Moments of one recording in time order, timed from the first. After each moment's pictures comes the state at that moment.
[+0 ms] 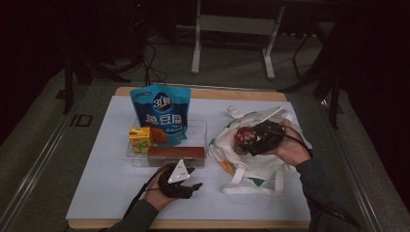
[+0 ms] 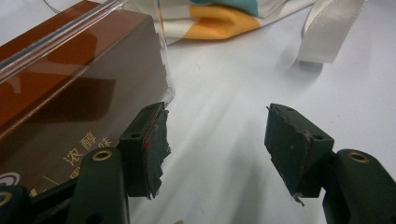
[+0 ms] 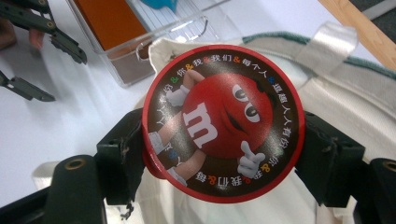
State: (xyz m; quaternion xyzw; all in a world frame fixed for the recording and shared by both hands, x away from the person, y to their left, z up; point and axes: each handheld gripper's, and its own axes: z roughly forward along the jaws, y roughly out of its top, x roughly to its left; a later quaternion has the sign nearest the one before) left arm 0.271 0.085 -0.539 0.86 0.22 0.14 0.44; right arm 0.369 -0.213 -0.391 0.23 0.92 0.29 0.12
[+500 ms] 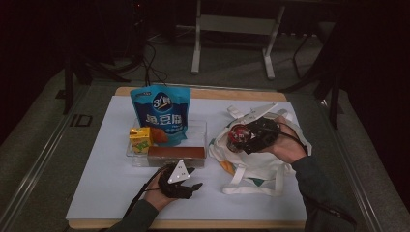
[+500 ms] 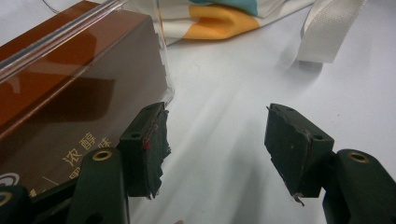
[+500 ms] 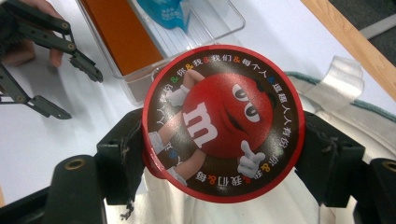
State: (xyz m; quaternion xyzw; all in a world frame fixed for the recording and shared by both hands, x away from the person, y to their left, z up) left arm 0.271 0.085 -0.539 0.86 0.22 0.14 0.44; right arm 0.366 -0.195 -0.378 0.22 0.92 0.30 0.13
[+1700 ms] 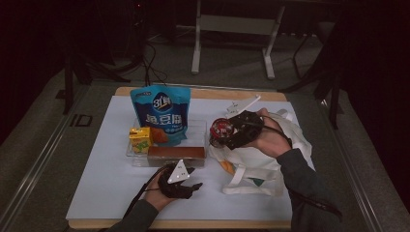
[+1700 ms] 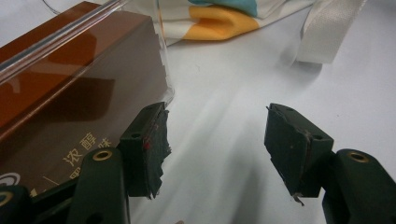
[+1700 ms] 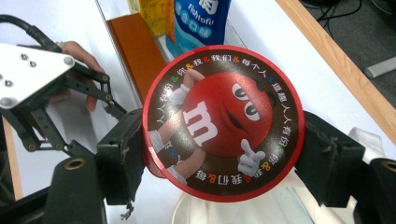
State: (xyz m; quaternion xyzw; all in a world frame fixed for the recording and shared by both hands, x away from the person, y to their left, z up) left arm 0.271 0.086 -0.538 0.86 0.22 0.14 0.44; right arm 0.364 -0.148 -0.355 0.17 0.92 0.33 0.12
